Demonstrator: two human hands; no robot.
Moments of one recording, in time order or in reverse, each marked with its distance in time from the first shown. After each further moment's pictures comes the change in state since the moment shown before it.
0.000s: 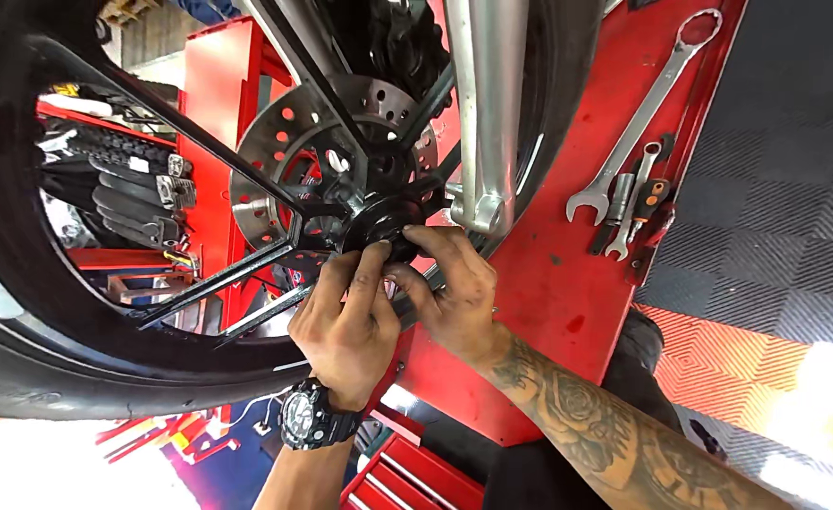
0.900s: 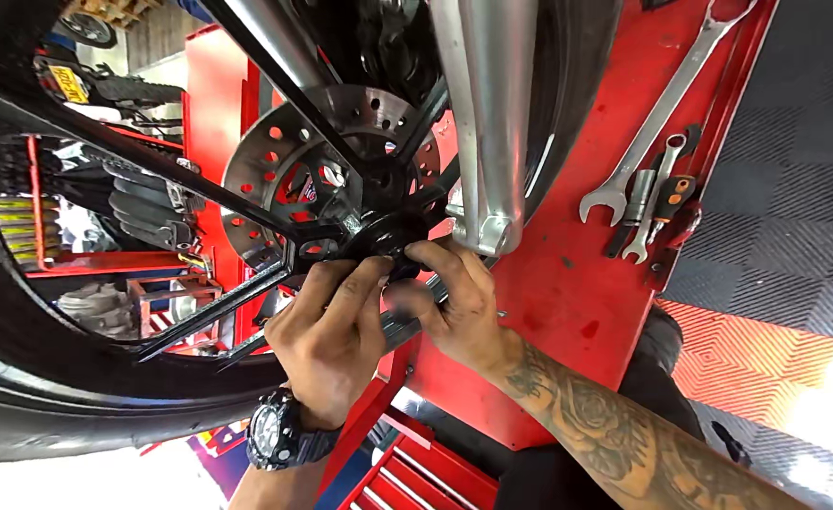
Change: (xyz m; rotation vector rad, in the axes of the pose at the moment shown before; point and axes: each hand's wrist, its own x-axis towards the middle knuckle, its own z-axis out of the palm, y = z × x) left_hand 0.027 -0.015 -0.014 -0.126 -0.114 0.089; right_hand 0.000 0.013 0.000 0.052 -0.059 0.013
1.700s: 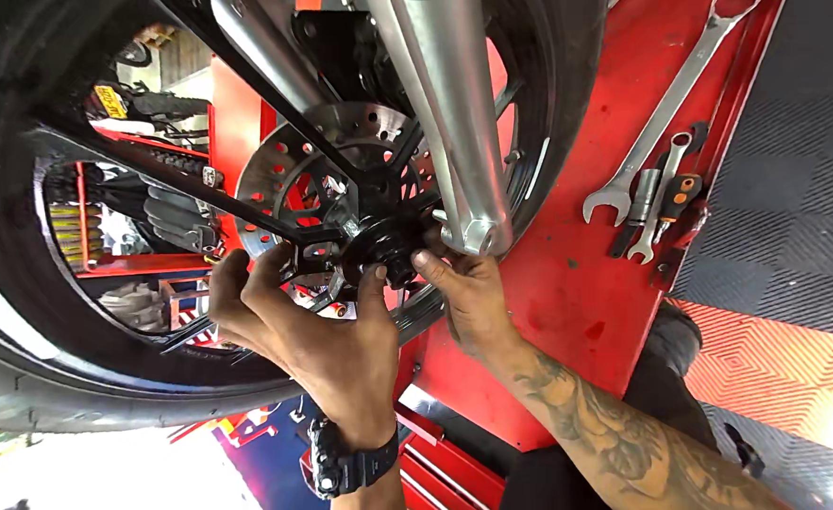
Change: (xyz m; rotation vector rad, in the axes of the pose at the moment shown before) left_hand 0.009 0.039 0.002 0.178 0.217 -0.500; right_hand 0.013 -0.018 -0.006 0.925 0.210 0.823
